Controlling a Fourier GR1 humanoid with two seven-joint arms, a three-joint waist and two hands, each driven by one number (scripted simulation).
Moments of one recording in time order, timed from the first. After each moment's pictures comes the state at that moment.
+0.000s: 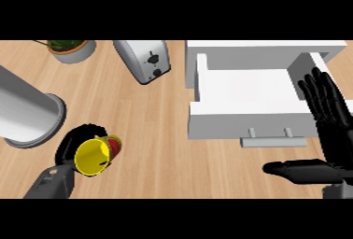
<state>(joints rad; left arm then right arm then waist) -0.41 0.25 0.19 -0.41 0.06 -0.59 -0.91 -0.07 -0.15 -0.10 -1.91 -0.01 0.17 -0.04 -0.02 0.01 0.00</state>
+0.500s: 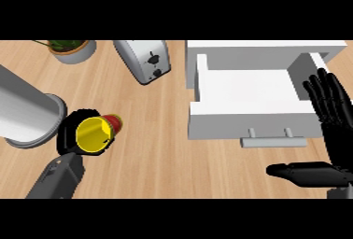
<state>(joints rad) -0.47 0.19 0.33 -0.44 0.19 -0.40 -0.98 -0.06 -0.15 -0.11 -1.94 -0.01 0.17 -0.03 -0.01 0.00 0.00</state>
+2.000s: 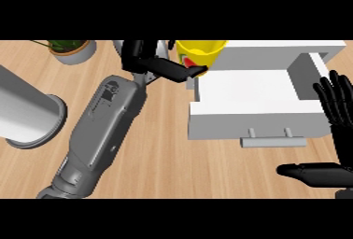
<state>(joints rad) -0.95 0.00 -0.02 -0.97 0.17 0.12 -0.35 -0.04 -0.17 -0.17 -1.91 -0.05 0.20 -0.05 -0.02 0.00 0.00</state>
